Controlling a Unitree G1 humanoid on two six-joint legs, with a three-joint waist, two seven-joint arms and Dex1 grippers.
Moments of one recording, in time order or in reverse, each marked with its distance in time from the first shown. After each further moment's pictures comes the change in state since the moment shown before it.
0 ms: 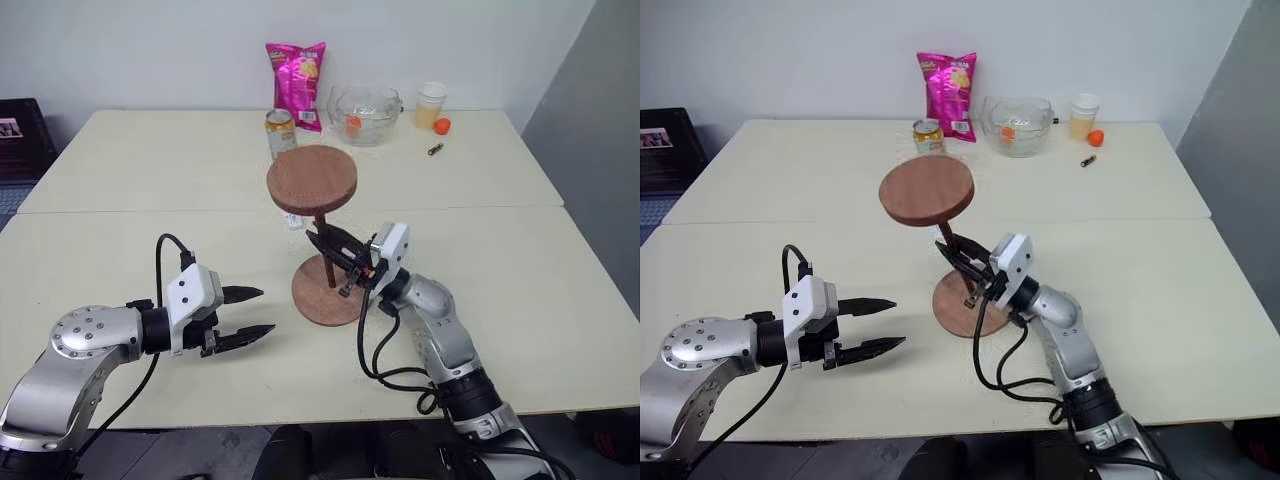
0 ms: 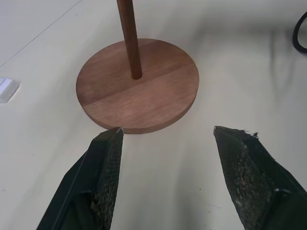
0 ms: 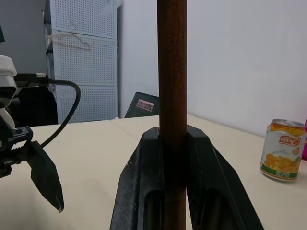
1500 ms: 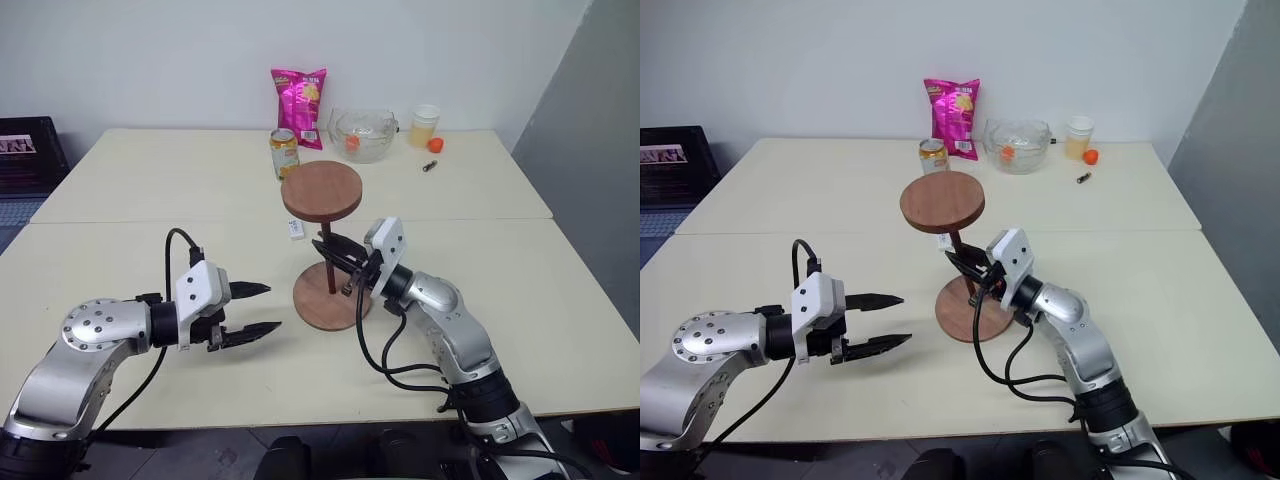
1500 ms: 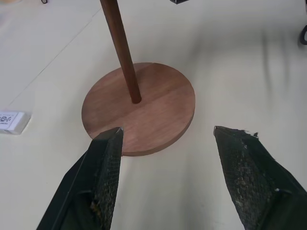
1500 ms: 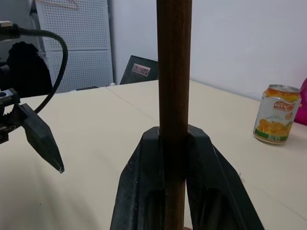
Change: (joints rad) left arm -0.031 -0.001 -0.043 0.035 0.008 -0.058 -0.013; right arm -0.003 -0.082 0.013 -0.139 0.000 0.403 -0.088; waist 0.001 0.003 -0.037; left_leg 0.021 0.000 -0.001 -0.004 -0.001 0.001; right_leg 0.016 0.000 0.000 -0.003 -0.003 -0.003
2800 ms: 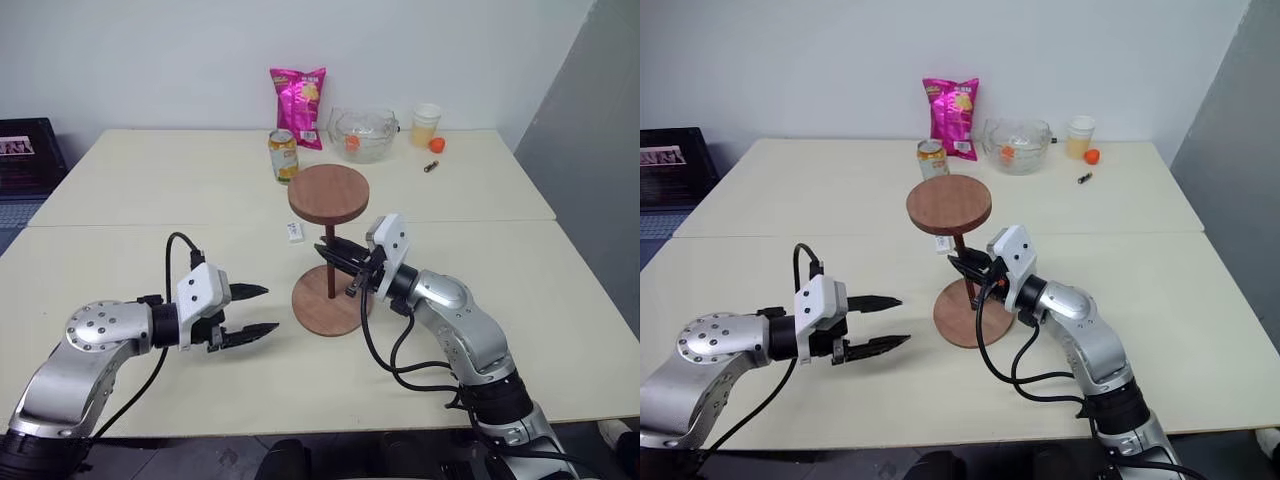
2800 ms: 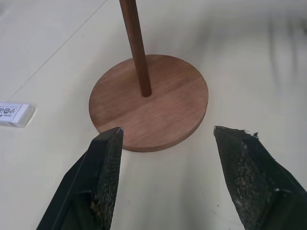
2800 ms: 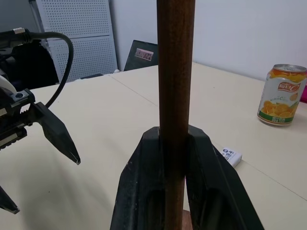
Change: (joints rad) left arm -0.019 -0.003 -0.020 0.029 0.022 -0.007 0.014; right arm 0.004 -0.047 -0.001 -0.121 0.043 0.169 -0.011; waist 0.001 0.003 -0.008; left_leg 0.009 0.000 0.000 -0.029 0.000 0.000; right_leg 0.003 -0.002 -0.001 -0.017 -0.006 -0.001
